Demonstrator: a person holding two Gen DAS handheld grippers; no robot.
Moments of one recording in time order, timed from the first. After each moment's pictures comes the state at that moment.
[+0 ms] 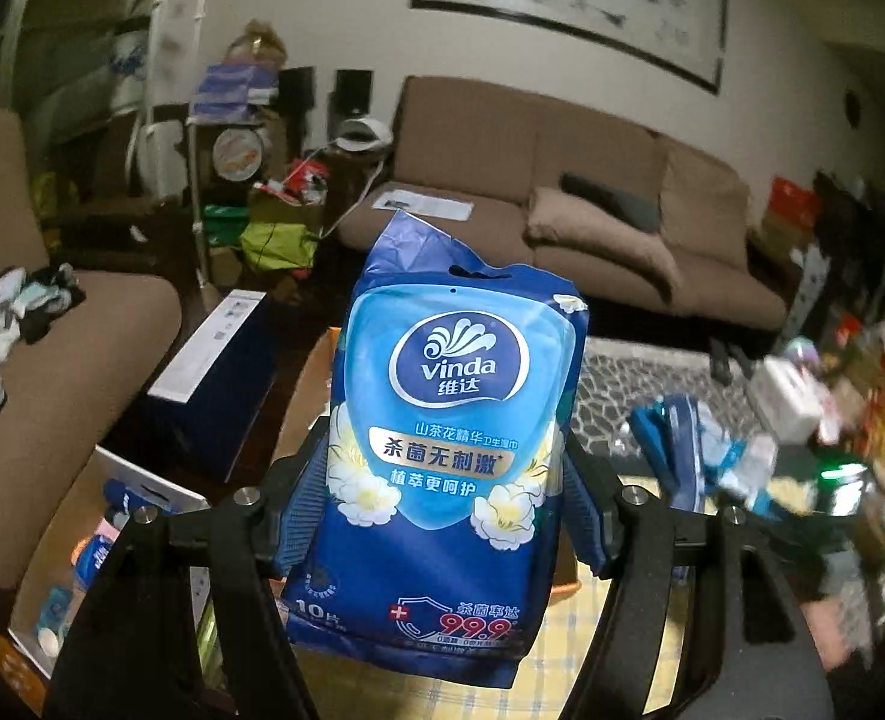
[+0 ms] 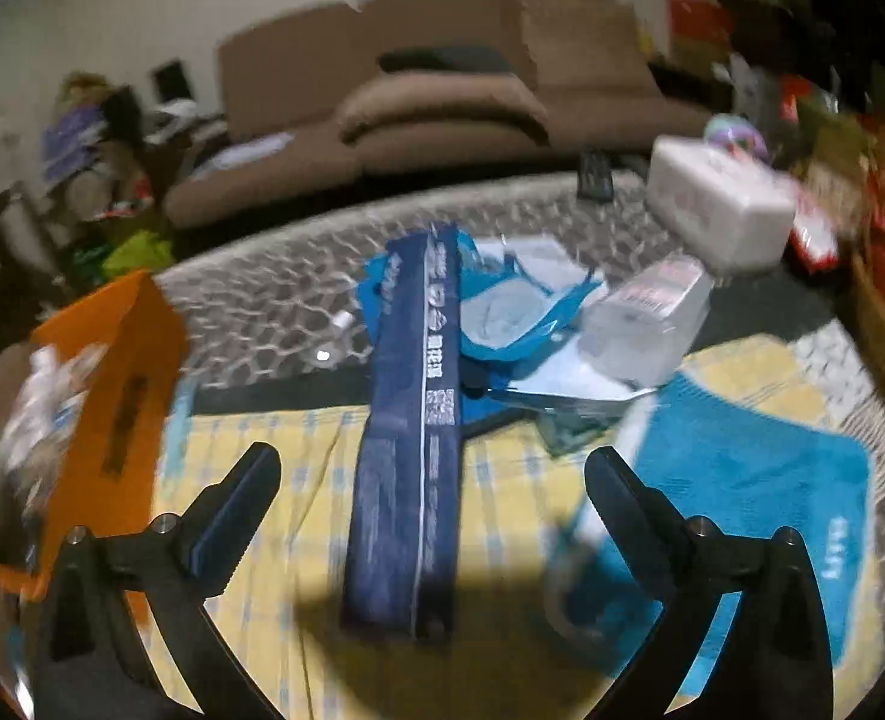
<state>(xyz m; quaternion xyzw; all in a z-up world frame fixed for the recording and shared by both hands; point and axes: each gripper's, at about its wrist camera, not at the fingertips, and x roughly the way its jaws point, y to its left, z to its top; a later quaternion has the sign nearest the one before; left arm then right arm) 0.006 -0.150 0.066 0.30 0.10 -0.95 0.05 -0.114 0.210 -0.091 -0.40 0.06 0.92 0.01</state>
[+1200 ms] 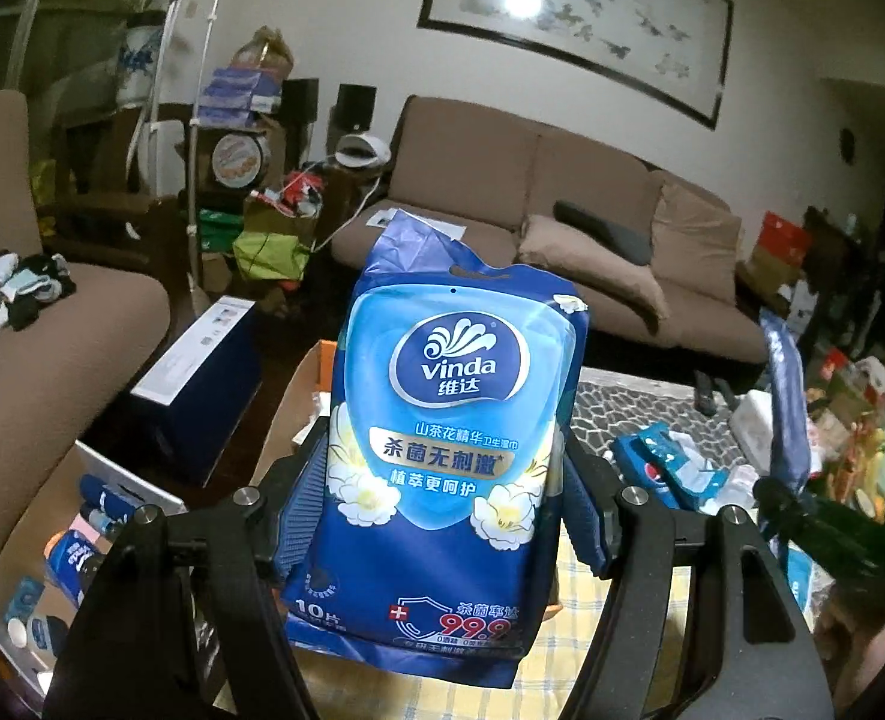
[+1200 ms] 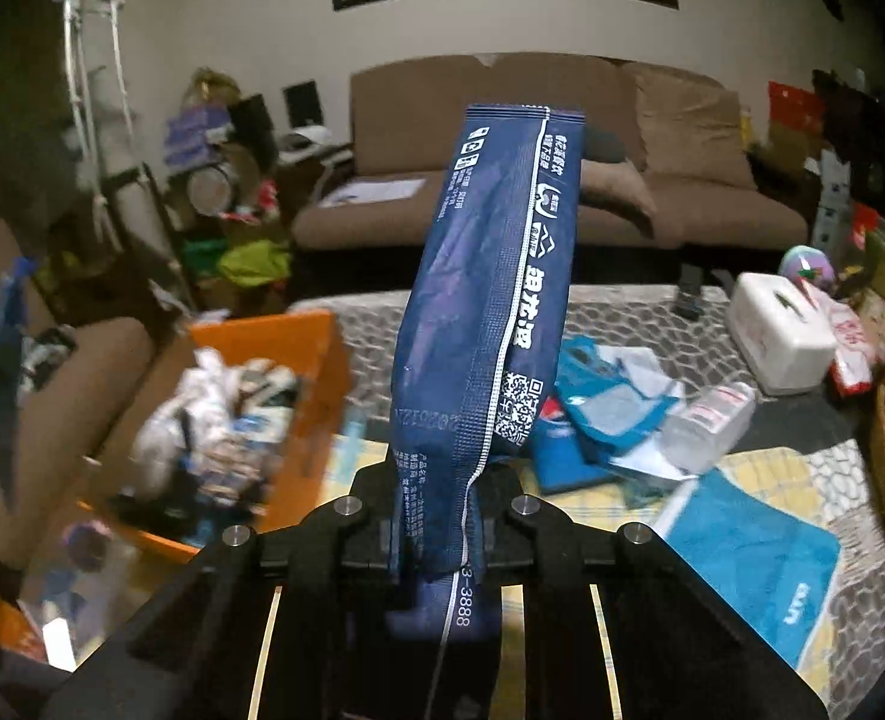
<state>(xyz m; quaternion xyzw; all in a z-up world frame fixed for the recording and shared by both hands) 0.015 -0.153 0.063 0.27 0.13 -0.95 0.04 -0.038 0.153 0.023 -0.32 0.02 0.94 -0.13</state>
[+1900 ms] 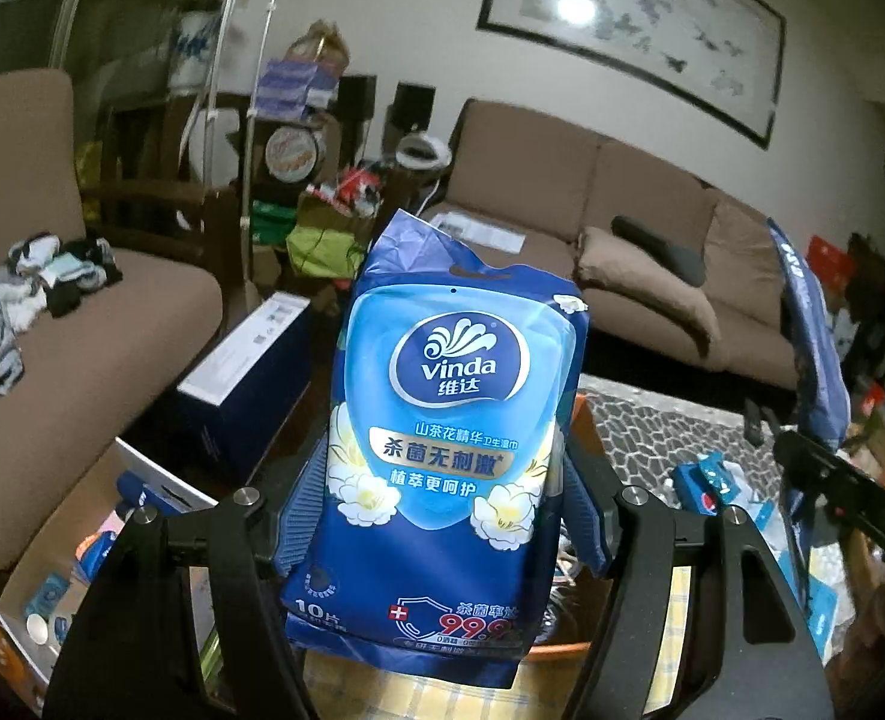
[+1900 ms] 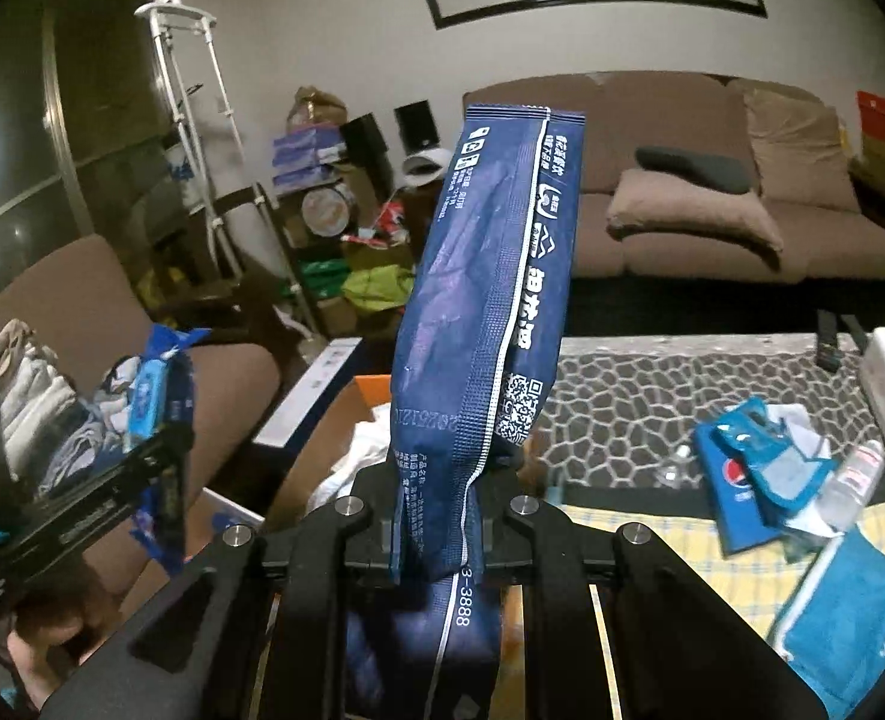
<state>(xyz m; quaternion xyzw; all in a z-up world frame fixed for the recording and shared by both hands) -0.008 -0.216 0.058 0.28 0.15 -0.94 0.09 -0.056 0.030 0.067 -0.30 0.05 0.92 -0.25</state>
